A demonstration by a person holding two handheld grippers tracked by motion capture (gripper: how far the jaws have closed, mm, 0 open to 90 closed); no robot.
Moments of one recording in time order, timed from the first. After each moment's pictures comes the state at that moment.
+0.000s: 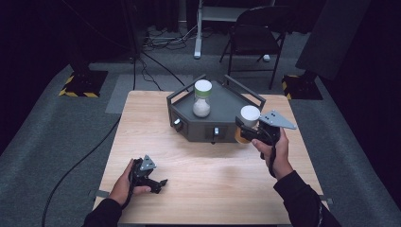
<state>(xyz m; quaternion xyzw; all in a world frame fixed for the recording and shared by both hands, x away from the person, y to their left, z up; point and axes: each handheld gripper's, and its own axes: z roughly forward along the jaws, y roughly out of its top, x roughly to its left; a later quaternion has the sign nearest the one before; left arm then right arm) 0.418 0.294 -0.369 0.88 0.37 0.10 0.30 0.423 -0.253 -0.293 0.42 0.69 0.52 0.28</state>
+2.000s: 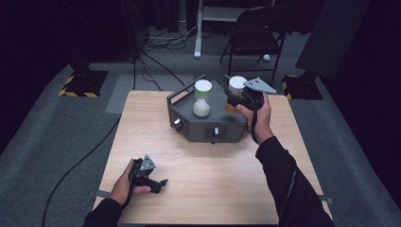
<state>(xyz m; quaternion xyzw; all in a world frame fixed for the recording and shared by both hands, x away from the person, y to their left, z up) 0.418 0.294 -0.369 0.88 0.37 0.10 0.30 0.516 -0.209 -0.282 0.45 0.67 0.52 0.30</state>
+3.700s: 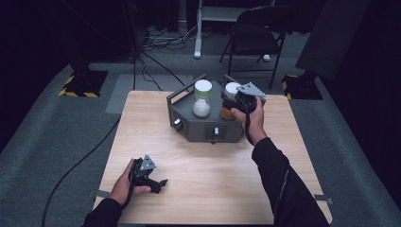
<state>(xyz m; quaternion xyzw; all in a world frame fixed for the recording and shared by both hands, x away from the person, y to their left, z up) 0.419 0.294 -0.369 0.88 0.36 0.10 0.30 0.527 -0.191 -0.311 0.45 0.68 0.49 0.32</state>
